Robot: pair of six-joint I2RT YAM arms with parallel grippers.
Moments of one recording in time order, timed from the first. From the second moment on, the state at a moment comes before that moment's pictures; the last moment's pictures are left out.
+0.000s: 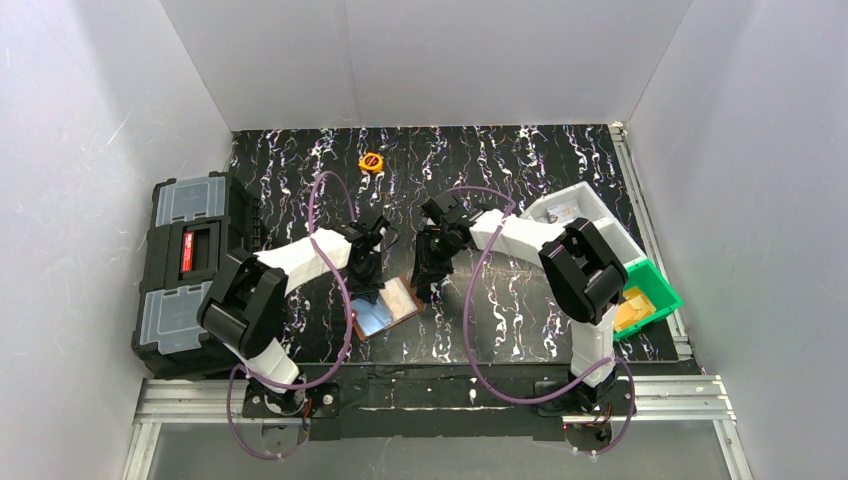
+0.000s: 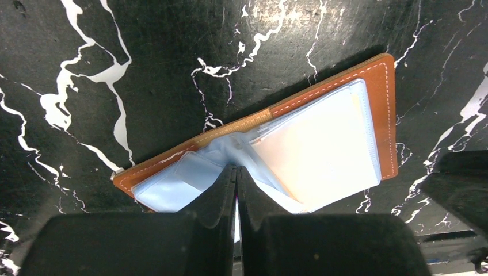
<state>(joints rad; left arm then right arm) -0.55 1.64 0.97 -0.74 0.01 -0.57 0.77 1.94 1.33 -0.51 -0.43 0.75</state>
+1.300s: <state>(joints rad) -0.54 1.36 1.03 -0.95 0.04 -0.61 0.82 2.06 1.38 -0.49 -0.51 0.77</state>
